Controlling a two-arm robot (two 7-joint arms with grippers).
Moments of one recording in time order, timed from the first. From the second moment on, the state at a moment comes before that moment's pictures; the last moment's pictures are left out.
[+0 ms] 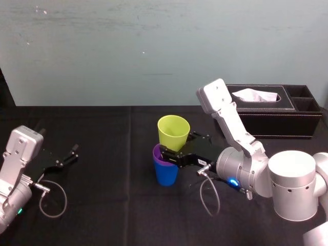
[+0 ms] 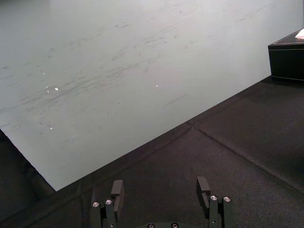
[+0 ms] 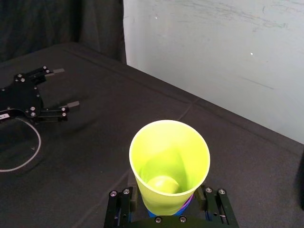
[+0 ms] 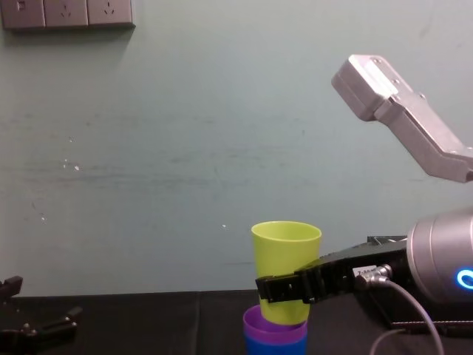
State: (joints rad) left arm -0.20 0.60 0.45 -1.41 -0.25 -0.12 0.03; right arm 0.28 0.22 -0.36 -1.69 0.09 0.61 0.37
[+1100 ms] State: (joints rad) left arm -0.20 0.60 0.45 -1.41 -0.25 -0.12 0.03; right arm 0.30 0.23 -0.39 -1.65 0.11 0.59 0.35
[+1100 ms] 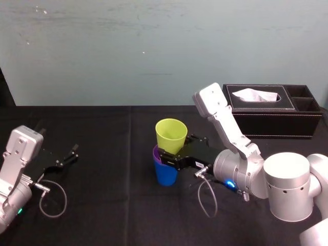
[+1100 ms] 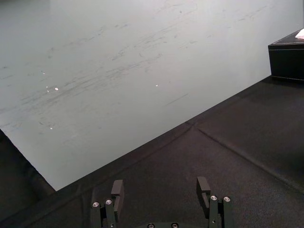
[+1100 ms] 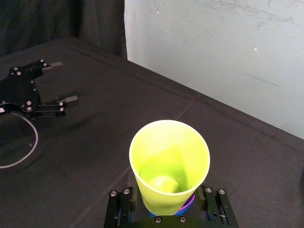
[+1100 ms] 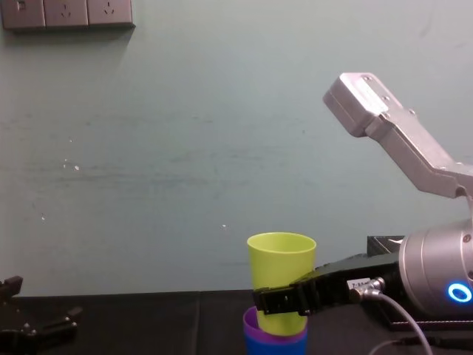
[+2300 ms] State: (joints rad) left arm -0.20 0.60 0.45 -1.41 -0.25 -0.12 0.03; right arm 0.37 0.21 -0.41 -1.54 0.13 0.54 0.35
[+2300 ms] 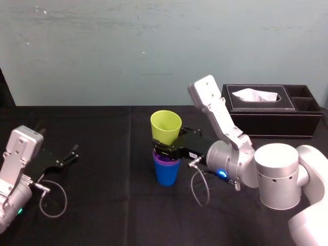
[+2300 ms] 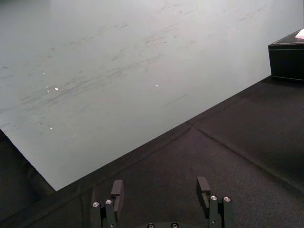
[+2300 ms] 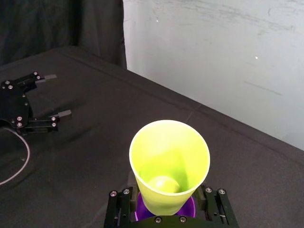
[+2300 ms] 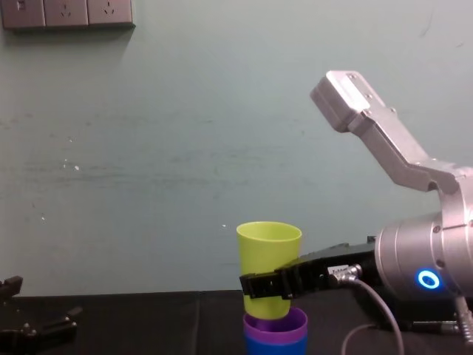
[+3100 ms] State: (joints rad) left arm -0.20 0.60 0.45 -1.41 -0.25 -0.12 0.03; right arm 0.38 0.21 -0.41 -1.50 0.13 0.53 0.34
